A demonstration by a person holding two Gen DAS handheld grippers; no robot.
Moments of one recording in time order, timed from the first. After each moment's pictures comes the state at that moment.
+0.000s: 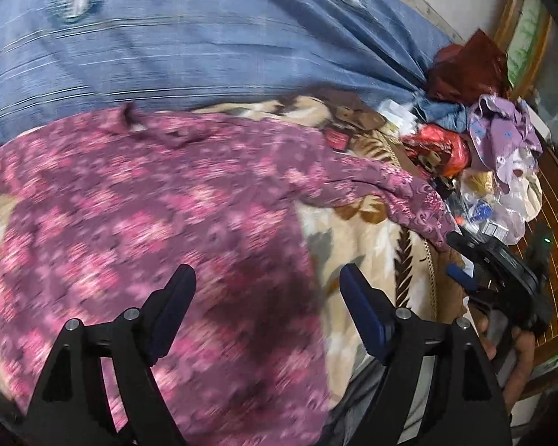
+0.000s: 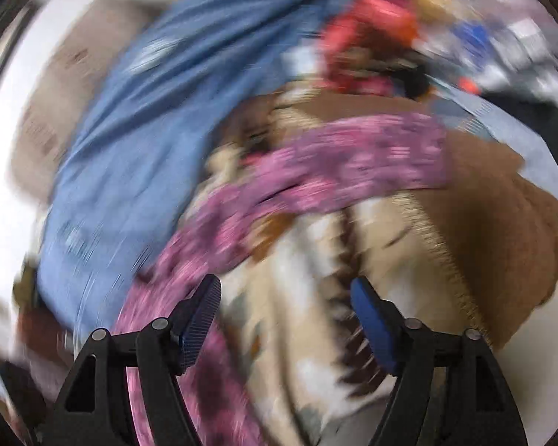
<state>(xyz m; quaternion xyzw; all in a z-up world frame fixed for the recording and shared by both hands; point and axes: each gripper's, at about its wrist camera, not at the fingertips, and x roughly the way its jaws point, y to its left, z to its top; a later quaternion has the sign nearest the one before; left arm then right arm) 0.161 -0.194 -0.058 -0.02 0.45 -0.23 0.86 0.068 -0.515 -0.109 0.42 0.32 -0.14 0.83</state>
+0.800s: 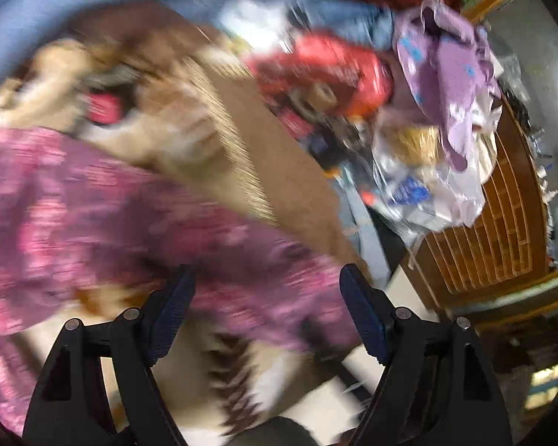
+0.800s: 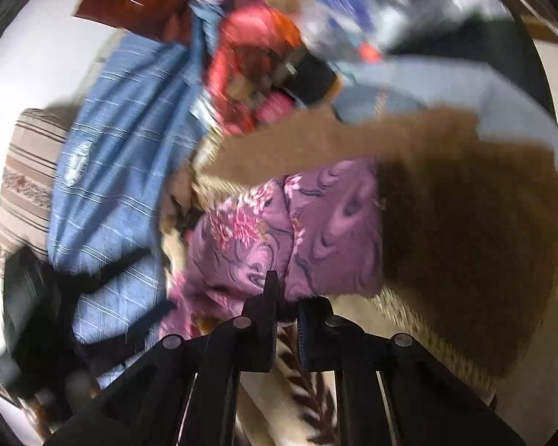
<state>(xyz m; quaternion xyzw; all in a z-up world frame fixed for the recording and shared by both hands) 0.247 -0.477 -0.101 0.02 0.60 -0.43 0.68 0.062 -0.579 -0.170 0.55 0.25 -0.21 0.77</state>
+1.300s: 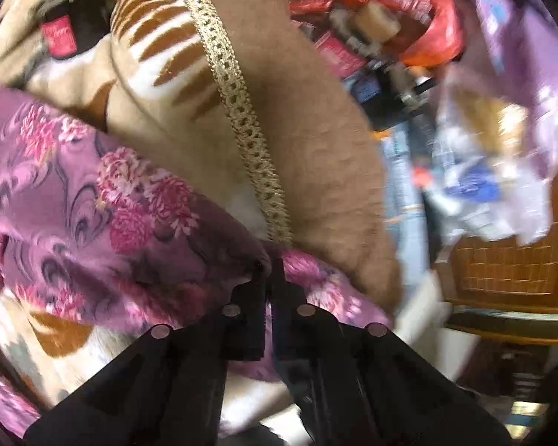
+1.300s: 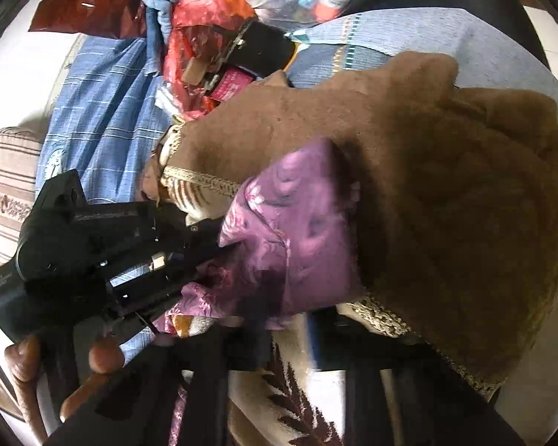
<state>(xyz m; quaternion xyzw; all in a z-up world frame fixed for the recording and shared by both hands) 0.240 -0.508 -0.141 0.02 0.67 -0.35 0.65 0.063 -0.595 -0.195 0.59 0.26 -0.20 0.74</state>
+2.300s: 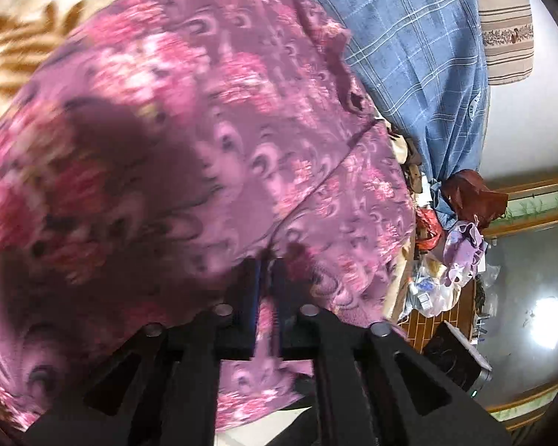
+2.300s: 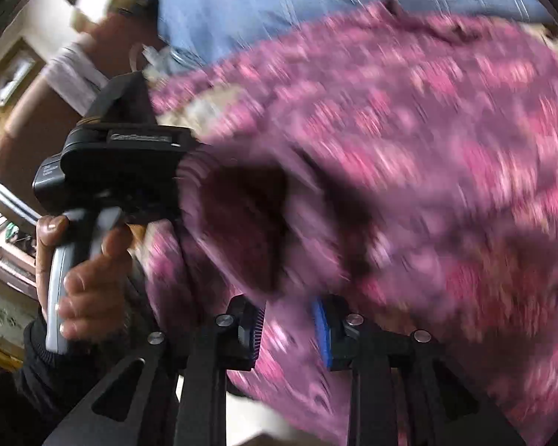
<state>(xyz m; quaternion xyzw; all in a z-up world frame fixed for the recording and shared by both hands) 0.212 0.070 -0.212 -0.34 0.57 -0.24 0.71 0.168 -0.157 -0.177 0.12 0.53 0.25 0.80</state>
